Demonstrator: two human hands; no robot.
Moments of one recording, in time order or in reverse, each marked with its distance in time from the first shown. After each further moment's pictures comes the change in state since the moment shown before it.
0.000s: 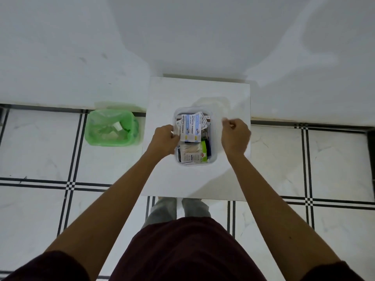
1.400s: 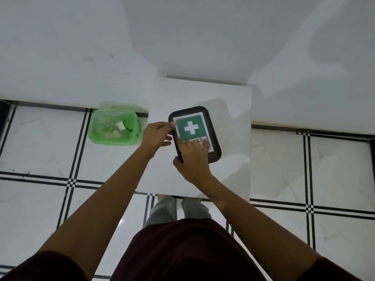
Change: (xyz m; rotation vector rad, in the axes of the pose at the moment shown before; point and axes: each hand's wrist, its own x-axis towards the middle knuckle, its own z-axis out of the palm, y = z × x) left_hand -0.001 -0.009 -0.013 -0.431 0.150 -0.129; right_hand -0.099 0.006 0.041 -0.449 -0.374 -0.739
